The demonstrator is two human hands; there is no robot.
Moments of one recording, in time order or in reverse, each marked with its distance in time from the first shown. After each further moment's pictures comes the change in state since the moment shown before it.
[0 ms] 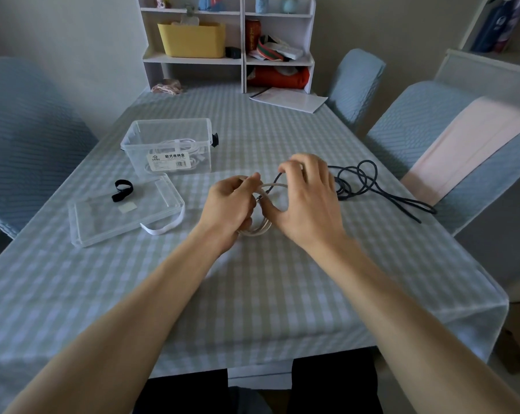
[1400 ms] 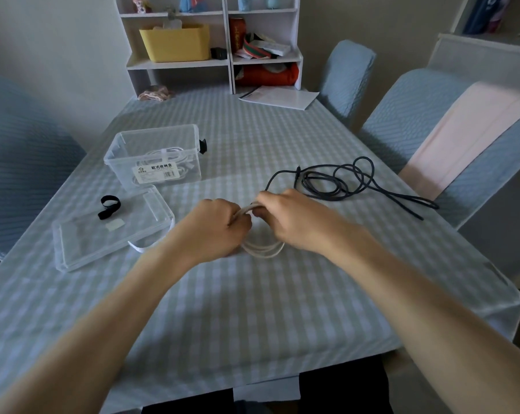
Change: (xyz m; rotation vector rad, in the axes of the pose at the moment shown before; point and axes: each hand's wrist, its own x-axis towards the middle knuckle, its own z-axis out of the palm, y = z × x) left_hand -0.005 0.017 -0.025 1.158 -0.270 0.234; right_hand 0.018 0.007 -0.018 0.254 -0.648 -0.096
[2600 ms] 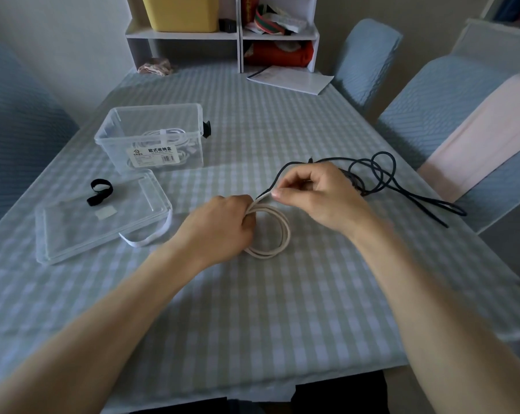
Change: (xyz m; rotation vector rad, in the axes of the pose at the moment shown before) left_hand 0.018 -0.017 0.021 0.135 0.056 0.042; right_hand 0.013 0.031 -0.003 0.651 0.154 0.230
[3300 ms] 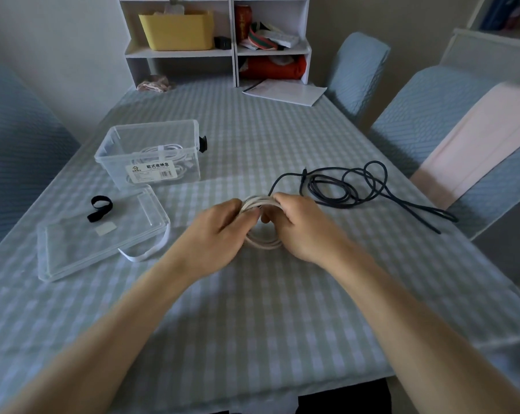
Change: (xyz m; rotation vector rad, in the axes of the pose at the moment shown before) left_hand -0.010 0.009 -0.008 -0.585 0.055 -0.067; right_hand -0.011 -0.003 0.026 -0.301 -0.023 -0.009
